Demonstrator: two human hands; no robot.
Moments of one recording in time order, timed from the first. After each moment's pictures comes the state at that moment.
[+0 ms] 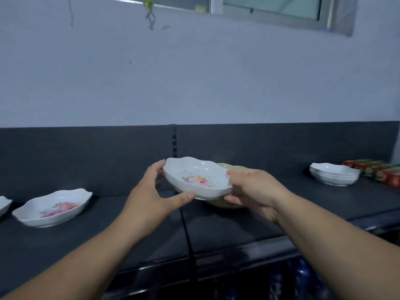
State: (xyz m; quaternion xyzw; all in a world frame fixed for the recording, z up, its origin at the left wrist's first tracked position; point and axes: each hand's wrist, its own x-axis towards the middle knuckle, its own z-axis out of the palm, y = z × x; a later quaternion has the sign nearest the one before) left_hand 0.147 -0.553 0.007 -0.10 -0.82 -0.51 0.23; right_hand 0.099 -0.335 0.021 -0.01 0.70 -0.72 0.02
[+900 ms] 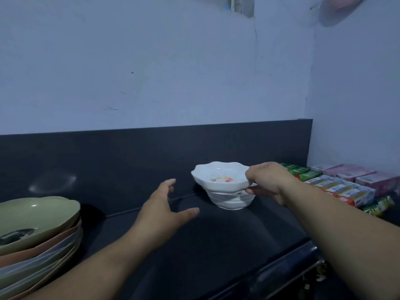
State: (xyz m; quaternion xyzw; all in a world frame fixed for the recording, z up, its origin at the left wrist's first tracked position) left_hand -0.064 -0.127 -0.014 -0.14 -0.86 -0.48 0.10; right_hand -0.079 0.125 0.033 0.14 0.78 -0.60 -0.13
